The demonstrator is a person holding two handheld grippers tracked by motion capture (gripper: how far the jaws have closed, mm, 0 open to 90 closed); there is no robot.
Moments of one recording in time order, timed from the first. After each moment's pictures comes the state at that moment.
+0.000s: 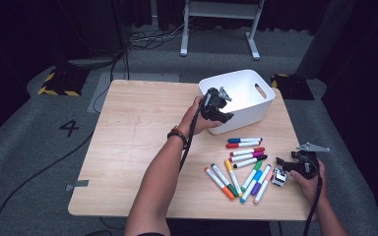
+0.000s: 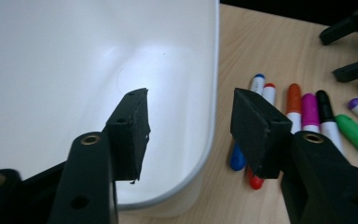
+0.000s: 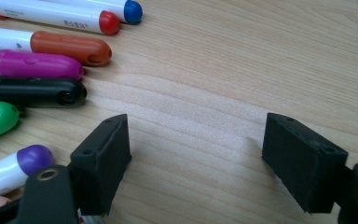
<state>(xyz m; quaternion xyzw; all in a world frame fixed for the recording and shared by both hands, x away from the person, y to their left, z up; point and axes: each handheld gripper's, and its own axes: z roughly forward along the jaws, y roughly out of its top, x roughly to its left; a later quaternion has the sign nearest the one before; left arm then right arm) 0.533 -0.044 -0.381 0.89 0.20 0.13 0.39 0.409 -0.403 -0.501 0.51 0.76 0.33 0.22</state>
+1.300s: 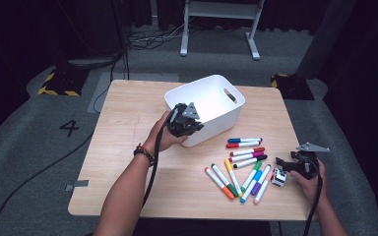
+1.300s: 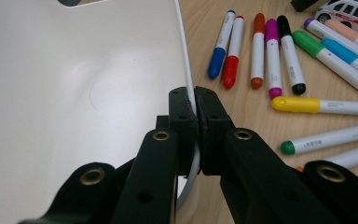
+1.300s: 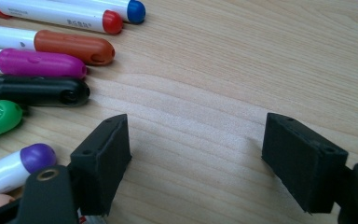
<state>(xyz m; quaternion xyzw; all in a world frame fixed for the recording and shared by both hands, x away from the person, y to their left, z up) 0.460 0.059 -0.385 0.90 0.17 0.13 0.39 0.409 -0.402 -0.501 0.50 0.77 0.33 0.22</state>
